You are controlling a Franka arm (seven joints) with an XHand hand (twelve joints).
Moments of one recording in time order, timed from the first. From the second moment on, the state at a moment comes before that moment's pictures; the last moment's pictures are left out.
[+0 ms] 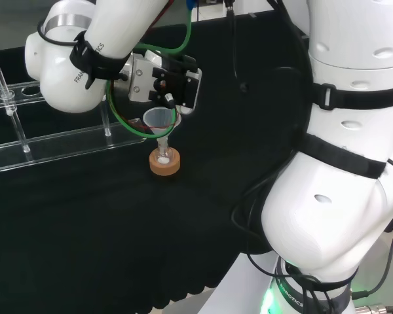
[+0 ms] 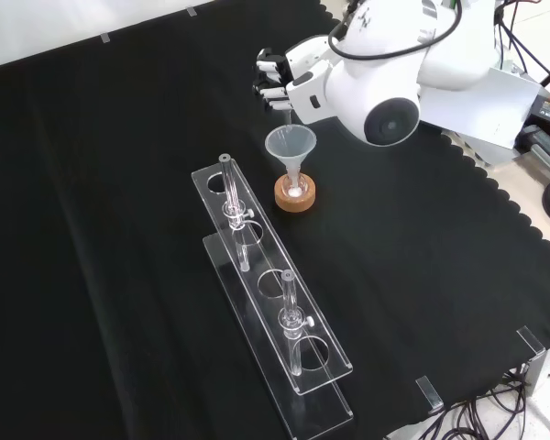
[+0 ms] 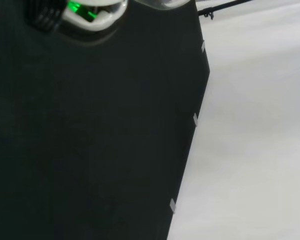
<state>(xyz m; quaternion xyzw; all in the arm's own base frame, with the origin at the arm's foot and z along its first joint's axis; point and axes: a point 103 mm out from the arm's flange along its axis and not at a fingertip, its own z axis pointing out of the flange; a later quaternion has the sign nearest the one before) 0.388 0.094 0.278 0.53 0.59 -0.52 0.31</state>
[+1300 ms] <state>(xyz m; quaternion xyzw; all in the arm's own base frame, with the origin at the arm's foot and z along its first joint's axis) 0.393 0.085 0.277 0.58 0.63 -0.45 0.24</state>
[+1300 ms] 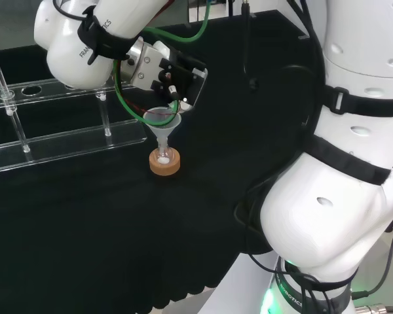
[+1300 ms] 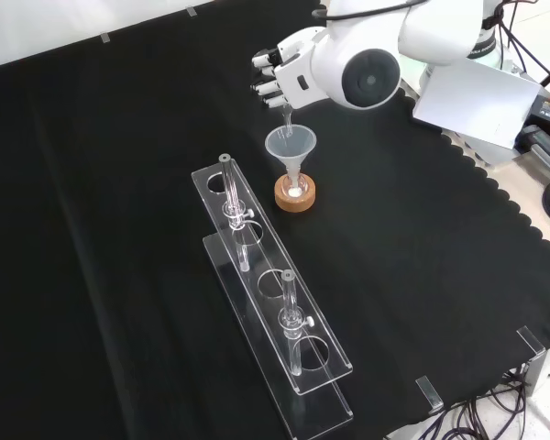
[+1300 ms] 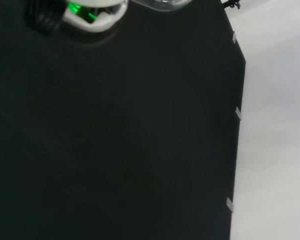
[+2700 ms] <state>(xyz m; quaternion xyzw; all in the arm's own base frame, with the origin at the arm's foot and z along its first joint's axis) 0.399 0.033 0.284 0.63 0.65 -0.38 0.18</state>
